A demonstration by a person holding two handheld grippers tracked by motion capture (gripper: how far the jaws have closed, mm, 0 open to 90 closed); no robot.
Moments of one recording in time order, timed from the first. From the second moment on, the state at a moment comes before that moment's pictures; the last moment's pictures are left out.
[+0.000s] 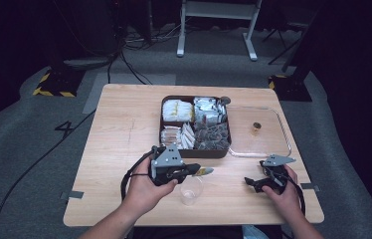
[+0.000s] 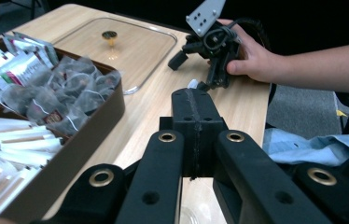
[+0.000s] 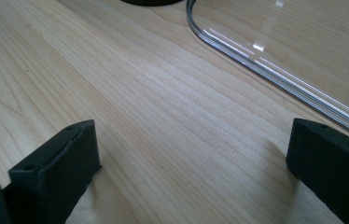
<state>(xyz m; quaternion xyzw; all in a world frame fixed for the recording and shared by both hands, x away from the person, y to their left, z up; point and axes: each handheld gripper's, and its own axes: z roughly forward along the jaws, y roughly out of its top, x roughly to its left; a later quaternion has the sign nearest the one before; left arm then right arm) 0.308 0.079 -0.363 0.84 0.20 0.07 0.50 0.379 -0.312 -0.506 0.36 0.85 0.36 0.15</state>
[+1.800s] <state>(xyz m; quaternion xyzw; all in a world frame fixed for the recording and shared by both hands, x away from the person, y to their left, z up) 0.313 0.121 -0.387 0.84 0.24 0.09 0.47 0.377 -0.311 -0.506 0.36 0.85 0.36 0.15</state>
